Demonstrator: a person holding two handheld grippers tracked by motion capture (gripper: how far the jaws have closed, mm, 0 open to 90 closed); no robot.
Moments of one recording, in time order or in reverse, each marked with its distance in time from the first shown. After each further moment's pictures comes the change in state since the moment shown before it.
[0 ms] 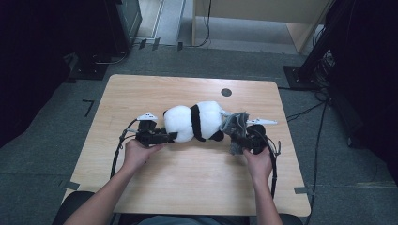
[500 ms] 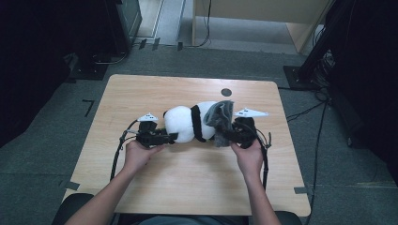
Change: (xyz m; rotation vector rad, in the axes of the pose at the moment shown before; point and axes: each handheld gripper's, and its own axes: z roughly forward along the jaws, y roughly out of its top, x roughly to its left) left arm -0.007 -0.002 -0.002 -0.008 0.011 -0.004; right arm 0.064 0.037 -0.017 -0.121 0.157 -0.151
